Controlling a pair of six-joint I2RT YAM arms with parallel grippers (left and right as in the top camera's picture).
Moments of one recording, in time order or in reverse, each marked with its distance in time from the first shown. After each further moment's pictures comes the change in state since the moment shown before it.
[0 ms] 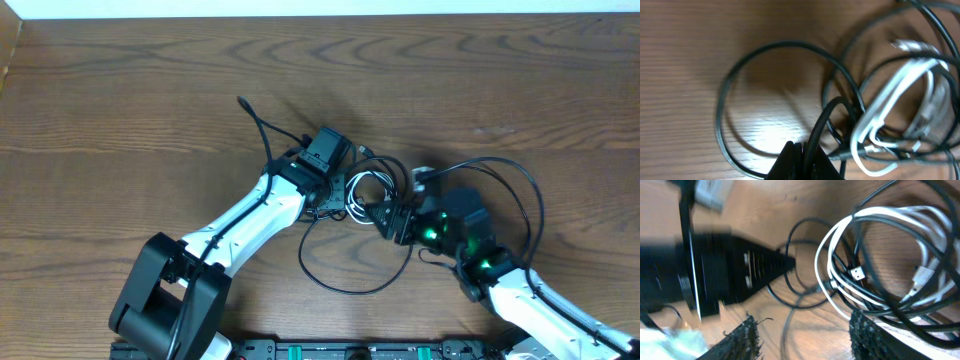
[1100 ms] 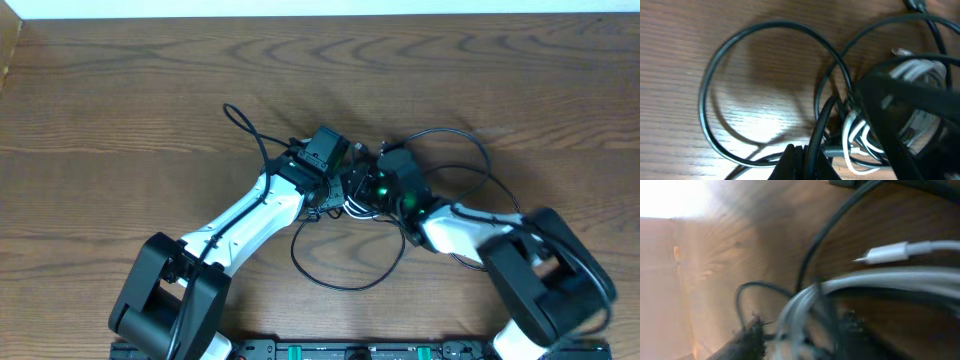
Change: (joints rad) left arm 0.005 0.000 0.000 -0.018 0.019 -0.164; right arm 0.089 0.595 0.364 0.081 0.218 0.400
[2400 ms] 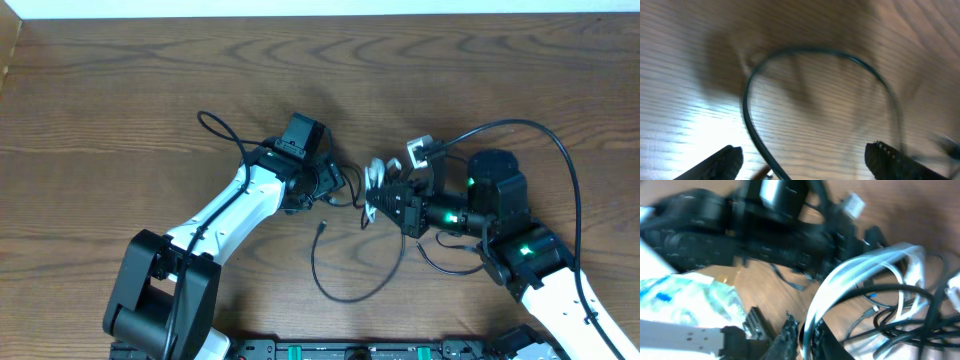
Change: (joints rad) left arm 0.117 0.000 0.000 0.035 0.188 -0.151; right arm -0.152 -0.793 0.022 -0.657 -0.473 -0.621
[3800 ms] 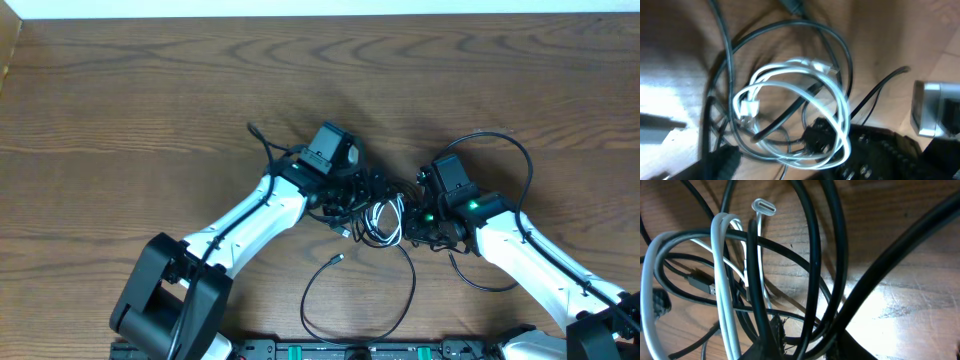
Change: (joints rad) left arm -0.140 0.000 -0.001 0.148 0.358 -0.098; right arm 0.000 0.397 0.001 -0.320 0.434 0.092
